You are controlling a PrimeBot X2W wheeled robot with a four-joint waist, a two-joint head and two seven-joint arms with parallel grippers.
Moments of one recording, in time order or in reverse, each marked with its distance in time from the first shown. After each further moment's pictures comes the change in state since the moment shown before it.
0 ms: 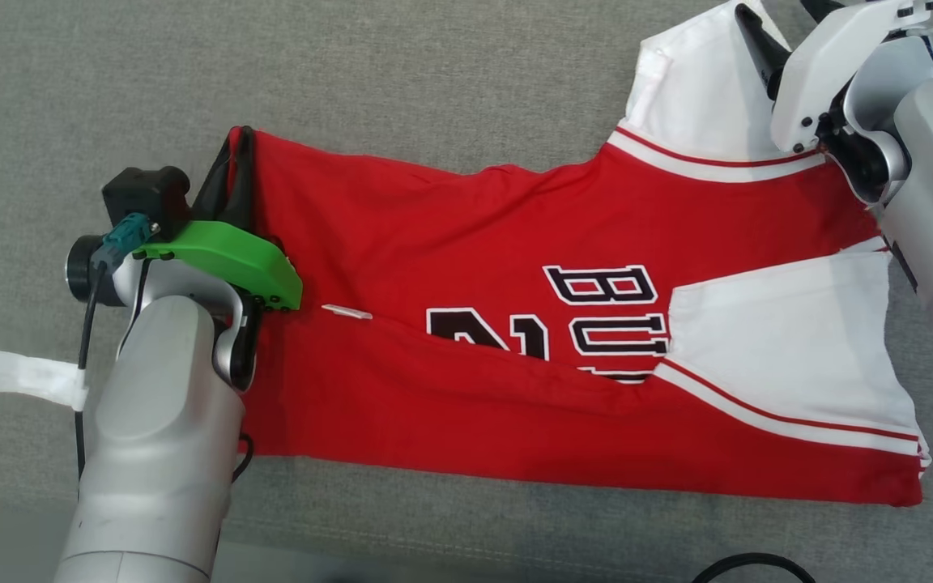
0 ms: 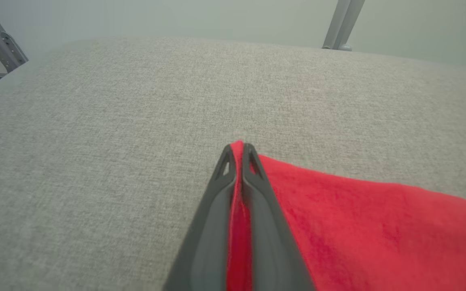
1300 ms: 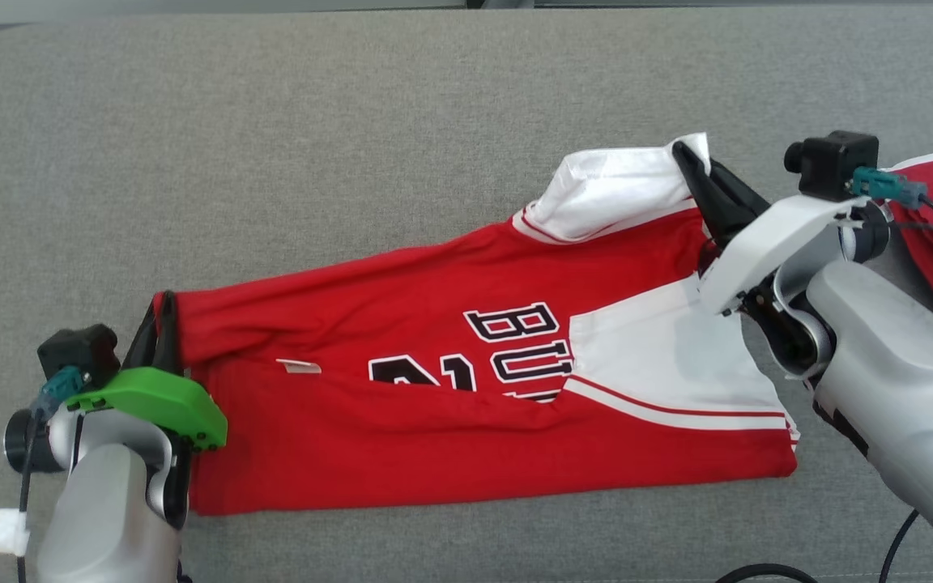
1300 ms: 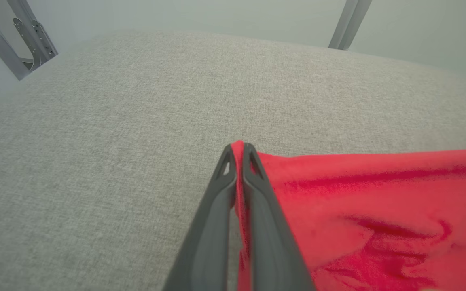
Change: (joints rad) left arm 0.249 0.091 0.094 -0.001 -0.039 0.001 0.000; right arm 0.298 -0.032 0.205 -0.239 0.319 0.000 -0.351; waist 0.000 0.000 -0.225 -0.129
